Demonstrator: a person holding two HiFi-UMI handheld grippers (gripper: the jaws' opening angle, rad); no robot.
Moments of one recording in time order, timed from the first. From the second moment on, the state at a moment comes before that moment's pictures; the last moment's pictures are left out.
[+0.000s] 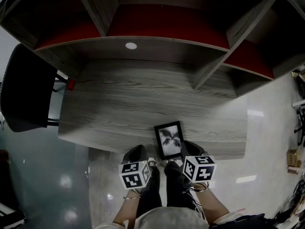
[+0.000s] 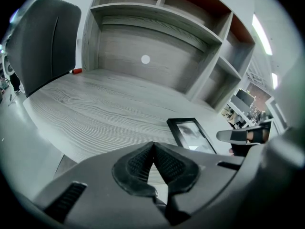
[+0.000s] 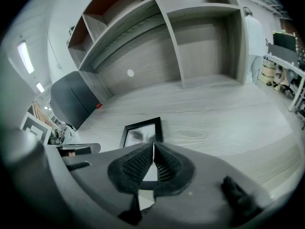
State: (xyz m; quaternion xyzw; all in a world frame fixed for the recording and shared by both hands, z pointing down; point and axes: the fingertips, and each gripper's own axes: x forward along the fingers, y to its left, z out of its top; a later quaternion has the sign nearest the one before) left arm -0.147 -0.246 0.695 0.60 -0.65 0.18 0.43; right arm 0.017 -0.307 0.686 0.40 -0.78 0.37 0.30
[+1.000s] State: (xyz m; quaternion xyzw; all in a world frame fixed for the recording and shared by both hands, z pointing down) left arm -0.156 -0.243 0.702 0.58 -0.66 0.19 0.43; right arm 0.017 -0.299 0.699 0.37 -0.78 0.38 0.32
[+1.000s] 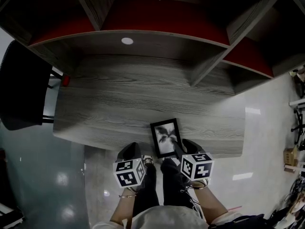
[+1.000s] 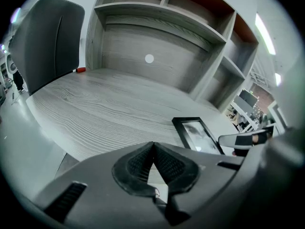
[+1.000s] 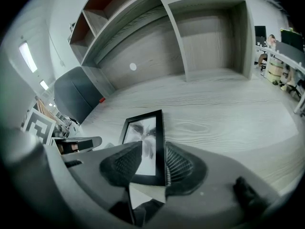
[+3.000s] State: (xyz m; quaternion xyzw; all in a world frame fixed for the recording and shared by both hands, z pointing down) left arm -0.155 -0.254 0.695 0.60 -0.65 0.16 0.44; right arm 0.028 -0.289 0.719 0.36 -0.77 0.41 0.34
